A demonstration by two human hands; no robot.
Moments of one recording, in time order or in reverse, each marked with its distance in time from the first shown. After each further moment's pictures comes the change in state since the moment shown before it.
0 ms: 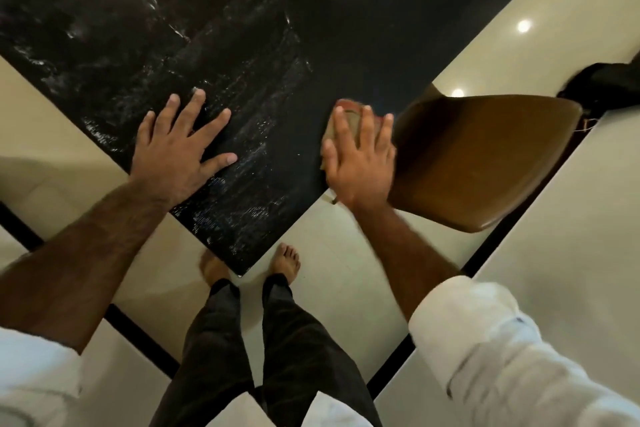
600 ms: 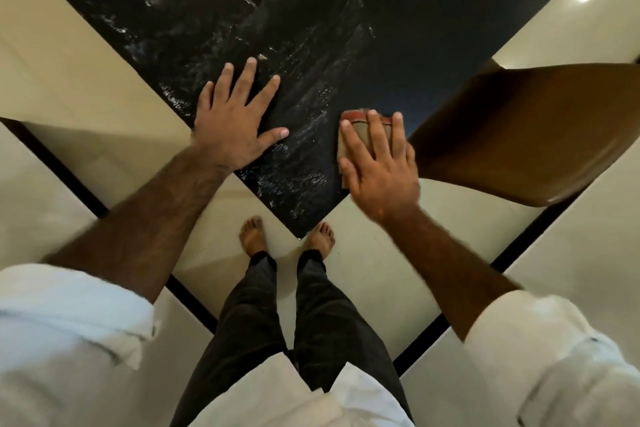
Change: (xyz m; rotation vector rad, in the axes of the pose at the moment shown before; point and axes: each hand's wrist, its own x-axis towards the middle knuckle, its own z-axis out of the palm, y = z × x) left_hand -0.012 -0.017 -0.011 0.055 -0.090 0.009; right_hand -0.072 -0.042 0.008 -0.042 -0.164 -0.244
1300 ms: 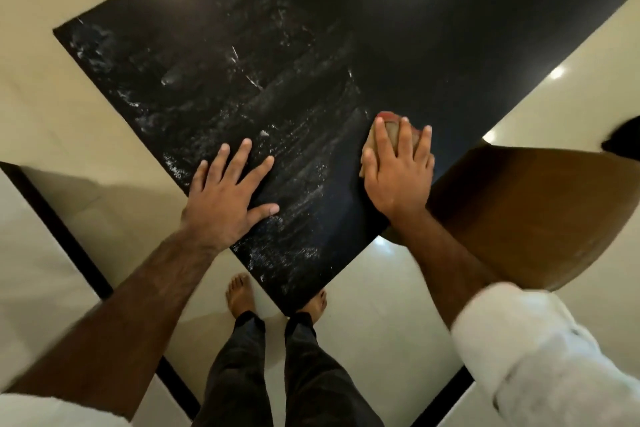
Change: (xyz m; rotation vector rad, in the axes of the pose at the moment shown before) left_hand -0.004 -0.009 0.003 -0.088 -0.048 -0.070; right_hand 0.131 0.035 -0.031 0.040 0.126 0.196
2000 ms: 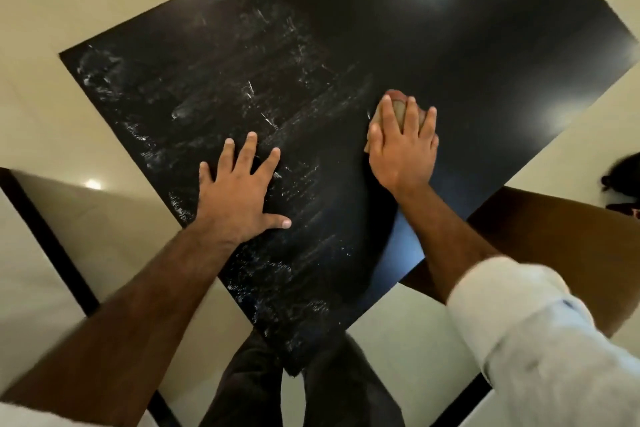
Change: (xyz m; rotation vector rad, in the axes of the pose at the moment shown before) left_hand 0.079 -0.002 -0.056 -0.039 -0.135 -0.137; right_hand 0.129 -0.044 -0.009 -0.049 0.064 -0.009
